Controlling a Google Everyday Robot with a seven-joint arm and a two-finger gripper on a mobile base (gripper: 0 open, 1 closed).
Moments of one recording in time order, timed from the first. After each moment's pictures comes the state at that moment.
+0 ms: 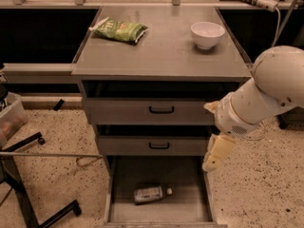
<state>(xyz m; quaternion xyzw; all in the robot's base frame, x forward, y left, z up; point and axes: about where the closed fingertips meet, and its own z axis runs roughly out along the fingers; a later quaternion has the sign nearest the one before) 0.469 -0.153 0.776 -0.63 0.75 0.07 0.20</state>
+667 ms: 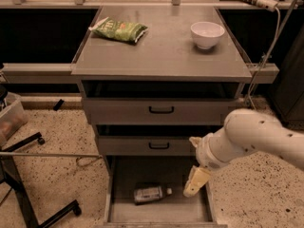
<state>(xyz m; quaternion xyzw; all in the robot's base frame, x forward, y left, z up) 0.465 -0.129 0.630 -0.61 0.76 0.12 0.20</state>
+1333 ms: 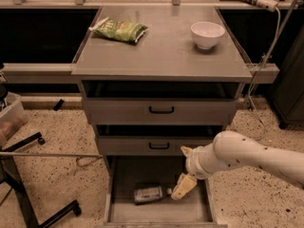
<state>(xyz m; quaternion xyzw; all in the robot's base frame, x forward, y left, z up) 0.489 -0.102 0.542 -0.58 0.76 0.15 0.25</state>
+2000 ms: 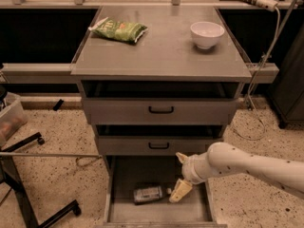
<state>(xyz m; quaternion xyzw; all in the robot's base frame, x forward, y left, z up) 0.507 -0.099 0.467 -0.60 0.74 0.16 0.27</state>
